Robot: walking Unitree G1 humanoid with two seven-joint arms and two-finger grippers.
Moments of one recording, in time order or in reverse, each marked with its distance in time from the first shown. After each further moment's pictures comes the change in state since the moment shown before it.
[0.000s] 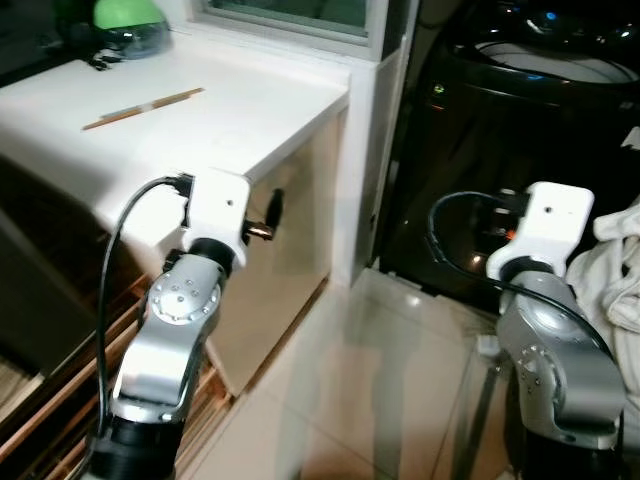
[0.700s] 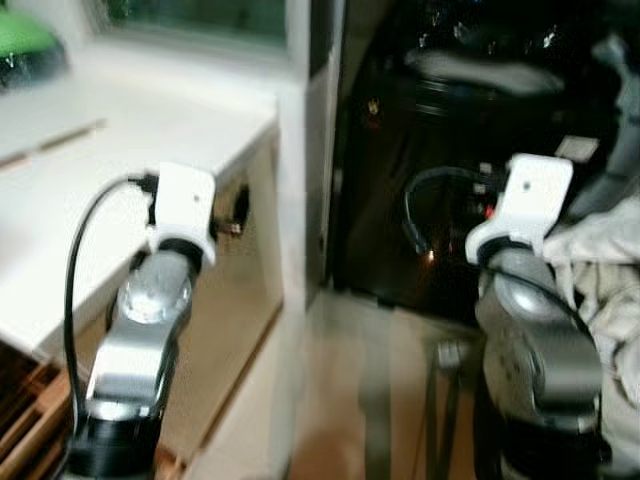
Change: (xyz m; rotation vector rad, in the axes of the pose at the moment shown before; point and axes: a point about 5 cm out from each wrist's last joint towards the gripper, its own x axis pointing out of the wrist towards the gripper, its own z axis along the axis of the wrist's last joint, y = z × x) left arm 0.001 0.021 -0.004 0.008 0.022 0.070; right arm 0.003 0.018 0.017 -0.026 -0.078 0.047
